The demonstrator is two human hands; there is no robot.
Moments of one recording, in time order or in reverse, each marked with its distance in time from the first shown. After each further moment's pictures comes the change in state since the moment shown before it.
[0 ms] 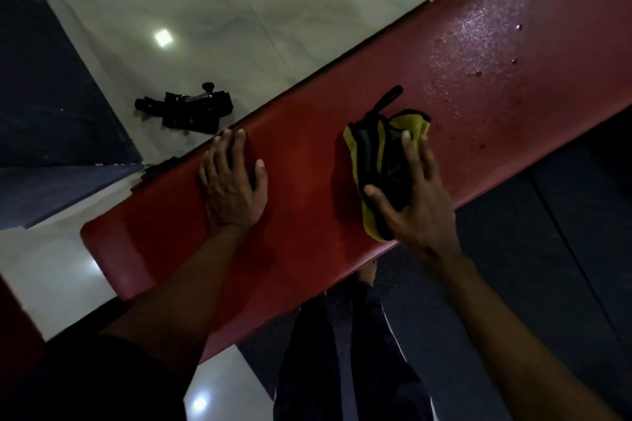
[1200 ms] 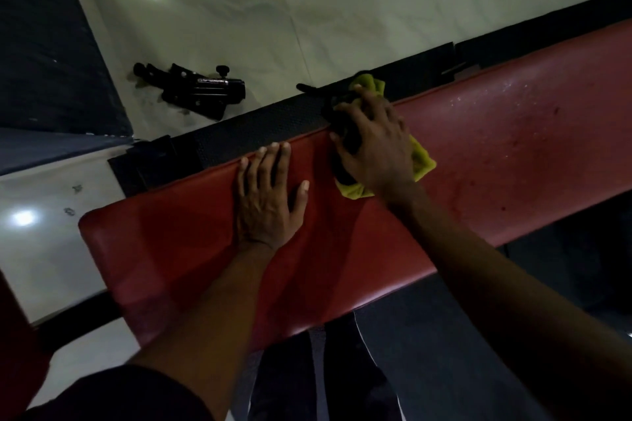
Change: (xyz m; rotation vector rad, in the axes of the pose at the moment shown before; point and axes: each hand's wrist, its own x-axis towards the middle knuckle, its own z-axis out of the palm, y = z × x) left_hand 0.003 -0.005 0.001 -0.061 -0.011 0.060; right_hand 0.144 -0.113 0.077 -0.421 -0.068 -0.401
